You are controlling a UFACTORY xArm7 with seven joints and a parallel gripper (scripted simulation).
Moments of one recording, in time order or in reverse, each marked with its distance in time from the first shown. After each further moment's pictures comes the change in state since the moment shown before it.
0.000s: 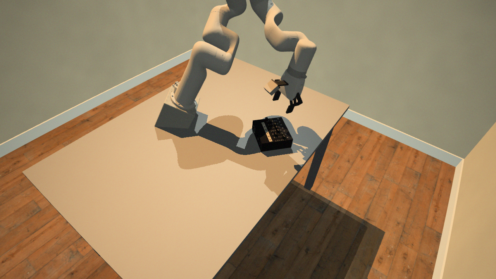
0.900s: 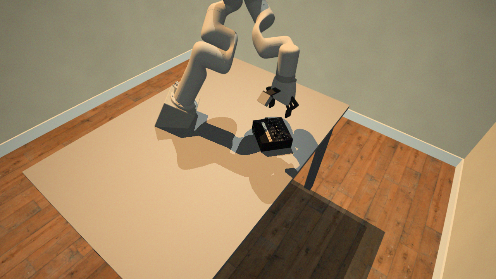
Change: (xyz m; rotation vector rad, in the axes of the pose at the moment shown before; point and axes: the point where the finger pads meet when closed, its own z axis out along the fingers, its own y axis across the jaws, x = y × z) arm 0.020 -0.012 0.017 0.113 -0.172 -0.155
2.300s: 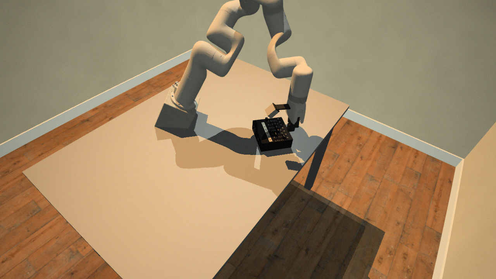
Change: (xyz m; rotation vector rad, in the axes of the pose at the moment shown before) arm -0.016 -0.064 0.064 -0.014 -0.006 0.524
